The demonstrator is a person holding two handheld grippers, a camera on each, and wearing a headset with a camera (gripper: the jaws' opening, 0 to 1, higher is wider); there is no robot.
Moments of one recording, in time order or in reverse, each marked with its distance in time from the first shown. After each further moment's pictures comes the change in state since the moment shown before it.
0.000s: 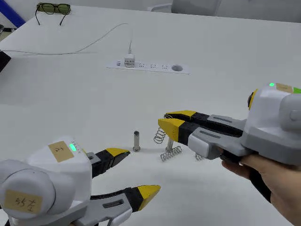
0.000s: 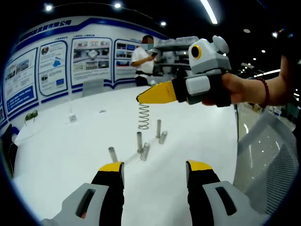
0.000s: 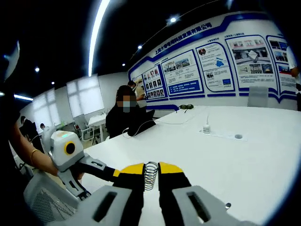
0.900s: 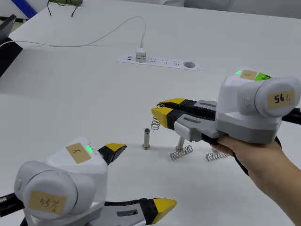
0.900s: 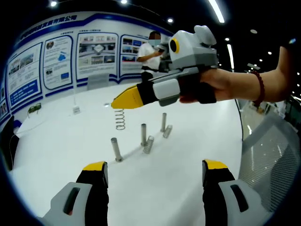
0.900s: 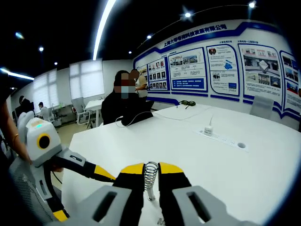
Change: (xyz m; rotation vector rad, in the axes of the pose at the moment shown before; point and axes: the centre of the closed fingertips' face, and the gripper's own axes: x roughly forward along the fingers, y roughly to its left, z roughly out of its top) left arm 0.004 0.006 -0.015 -0.035 0.035 0.042; right arm 0.054 -0.022 -0.018 -0.131 0.092 -0.013
